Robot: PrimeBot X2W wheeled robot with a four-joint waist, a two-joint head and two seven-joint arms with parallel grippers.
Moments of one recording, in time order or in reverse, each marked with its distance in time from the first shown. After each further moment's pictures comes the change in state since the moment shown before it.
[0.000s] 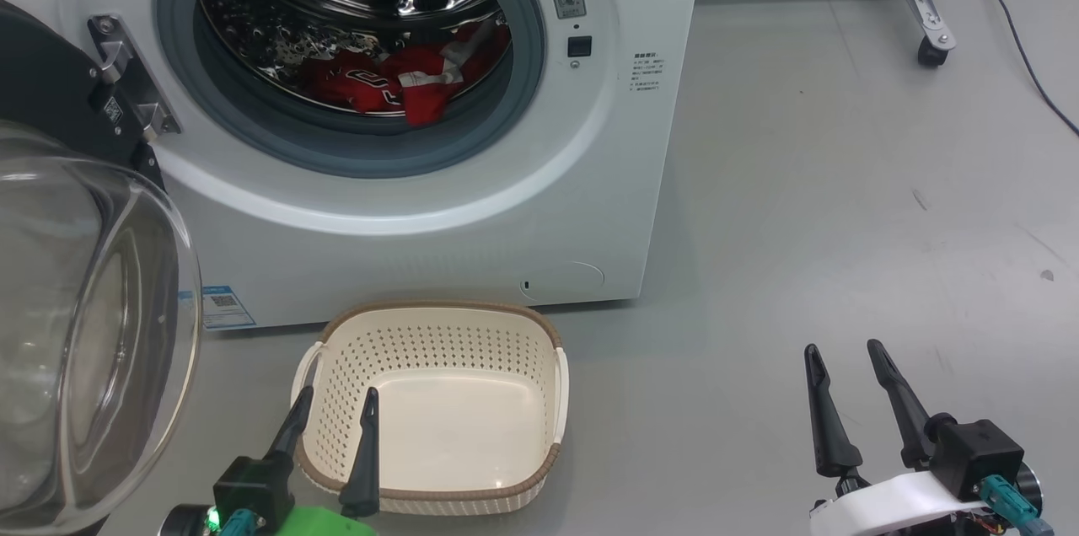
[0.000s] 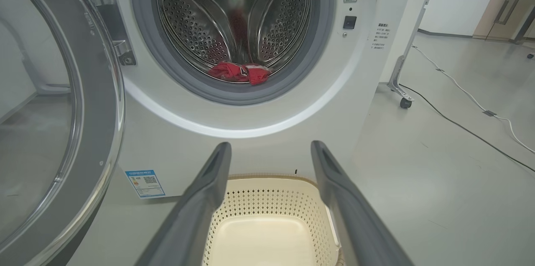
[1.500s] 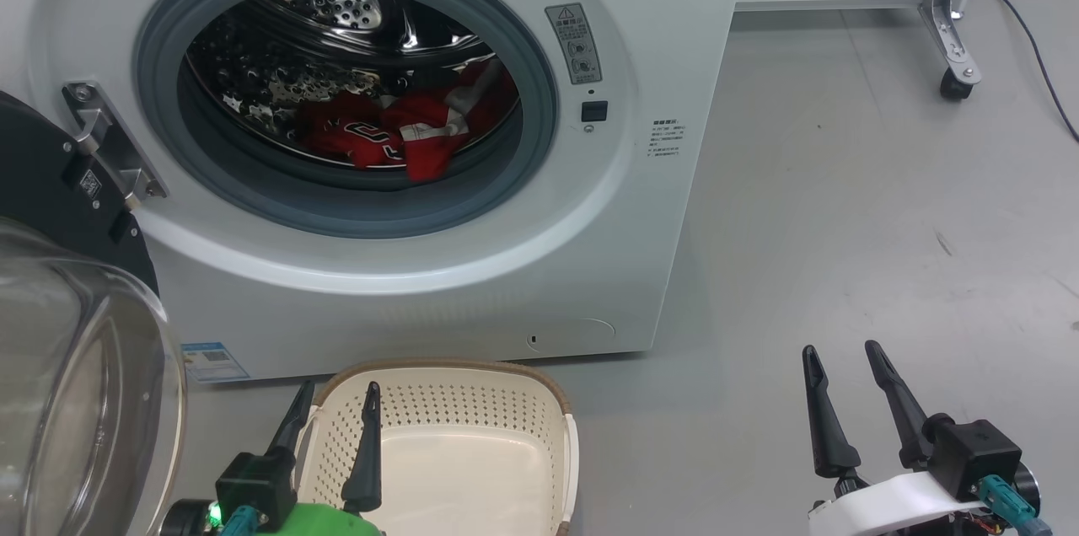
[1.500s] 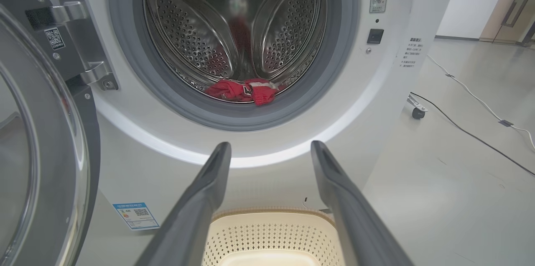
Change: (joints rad) left arm -0.005 0.000 -0.002 -0.012 0.006 0.009 0.000; right arm -0.001 0.000 0.002 0.003 0.000 0.001 0.000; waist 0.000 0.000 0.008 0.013
